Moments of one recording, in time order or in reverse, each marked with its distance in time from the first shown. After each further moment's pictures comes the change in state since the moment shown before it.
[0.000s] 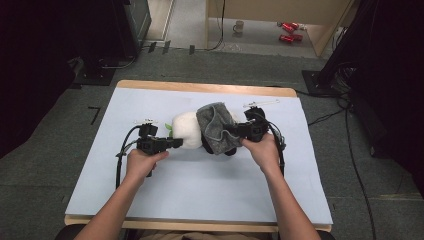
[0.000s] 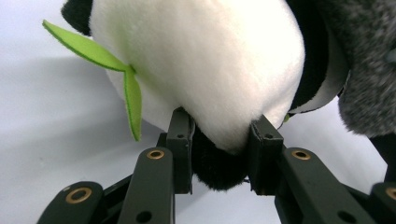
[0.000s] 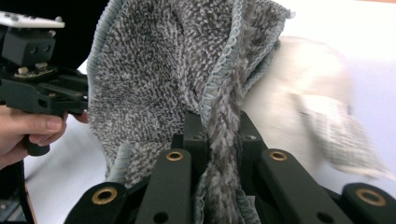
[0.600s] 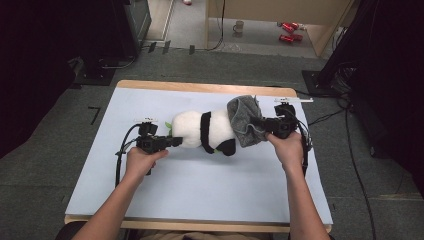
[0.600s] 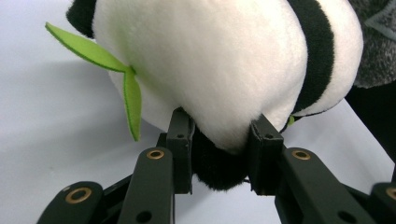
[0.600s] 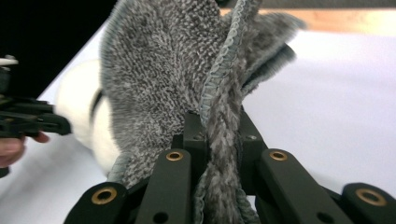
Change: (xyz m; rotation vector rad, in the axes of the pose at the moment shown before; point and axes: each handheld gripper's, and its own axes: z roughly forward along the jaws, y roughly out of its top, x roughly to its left) left arm 0.001 0.003 0.000 -0.003 0.006 0.032; right arm -0.033 0.000 -0.059 -0.109 -0.135 0.070
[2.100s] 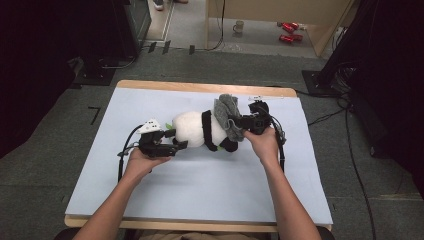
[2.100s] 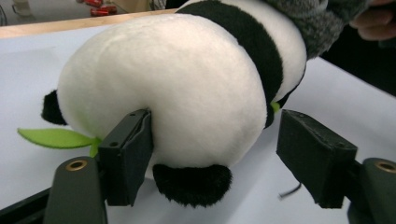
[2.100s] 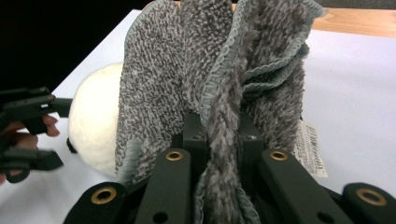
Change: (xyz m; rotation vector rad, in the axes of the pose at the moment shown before) left arm -0.013 -0.010 0.006 -0.128 -0.006 0.377; right arm 0.020 0.004 0.068 0.019 0.070 -0.049
